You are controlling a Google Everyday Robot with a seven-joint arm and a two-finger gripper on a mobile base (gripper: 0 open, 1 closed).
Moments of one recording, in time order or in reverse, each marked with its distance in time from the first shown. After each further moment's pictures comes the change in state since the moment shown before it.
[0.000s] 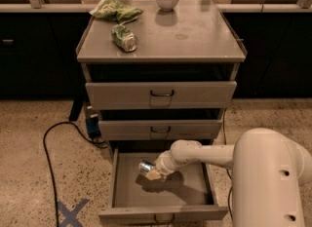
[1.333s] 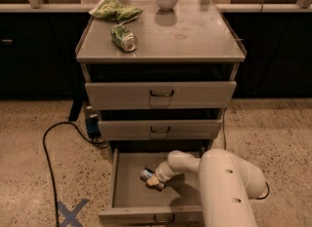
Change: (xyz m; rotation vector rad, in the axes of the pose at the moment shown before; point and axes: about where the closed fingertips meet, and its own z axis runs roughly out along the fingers) arm 0.076 -0.059 0.141 -0.018 0.019 0.180
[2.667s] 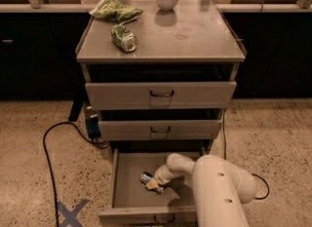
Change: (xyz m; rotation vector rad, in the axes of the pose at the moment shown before) arm 0.016 -0.002 0.031 -0.037 0.019 0.042
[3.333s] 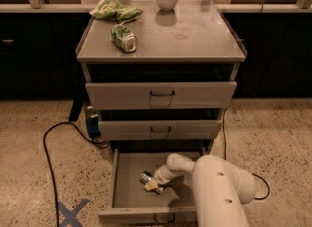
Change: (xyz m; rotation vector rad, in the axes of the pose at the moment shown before) arm 0.000 0.000 0.000 0.000 0.000 0.000
